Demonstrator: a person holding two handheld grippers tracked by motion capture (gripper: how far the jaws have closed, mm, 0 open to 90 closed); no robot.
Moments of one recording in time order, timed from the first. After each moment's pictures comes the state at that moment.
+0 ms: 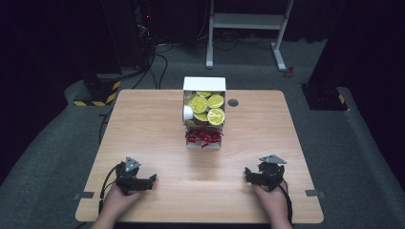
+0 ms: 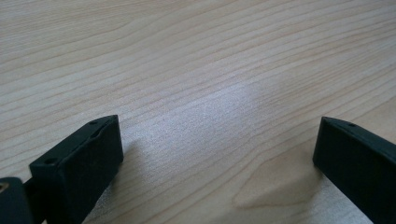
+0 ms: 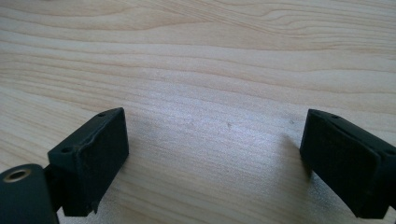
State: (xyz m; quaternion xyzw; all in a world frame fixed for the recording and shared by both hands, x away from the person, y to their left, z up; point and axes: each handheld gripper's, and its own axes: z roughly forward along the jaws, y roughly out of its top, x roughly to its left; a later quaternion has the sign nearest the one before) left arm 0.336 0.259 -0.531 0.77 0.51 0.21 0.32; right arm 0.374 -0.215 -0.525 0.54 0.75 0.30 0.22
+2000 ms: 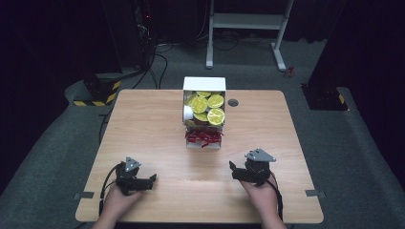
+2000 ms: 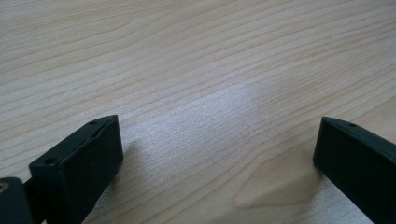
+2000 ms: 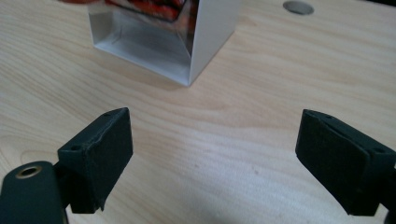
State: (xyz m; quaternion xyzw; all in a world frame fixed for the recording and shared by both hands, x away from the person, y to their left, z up) left arm 0.336 0.260 -0.530 0.77 0.51 0.22 0.32; right arm 0.366 -0.165 -0.475 0.44 0.77 0.39 0.25
